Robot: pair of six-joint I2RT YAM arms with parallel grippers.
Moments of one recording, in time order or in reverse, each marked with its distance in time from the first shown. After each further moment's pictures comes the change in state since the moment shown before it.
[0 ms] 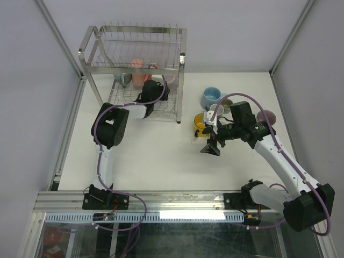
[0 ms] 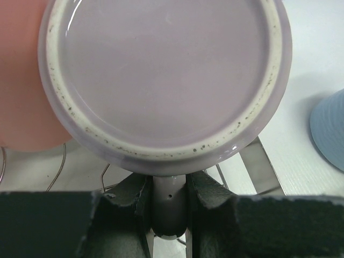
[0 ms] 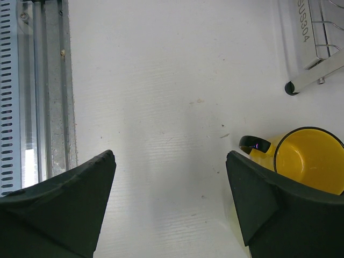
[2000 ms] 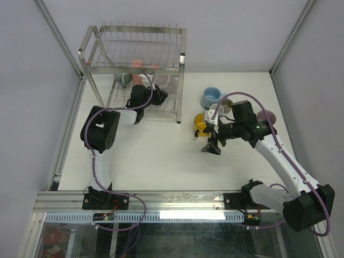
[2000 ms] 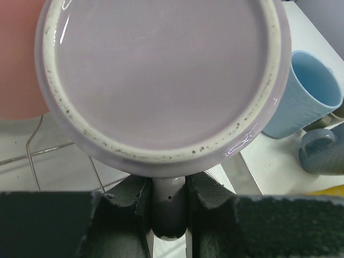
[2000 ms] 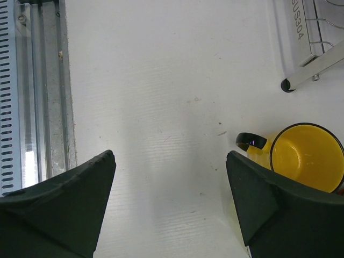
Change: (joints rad) left arm 0.069 -0.154 -0.257 0.171 0.249 -0.165; right arm -0.018 0.000 0.015 -0.014 0.000 0.001
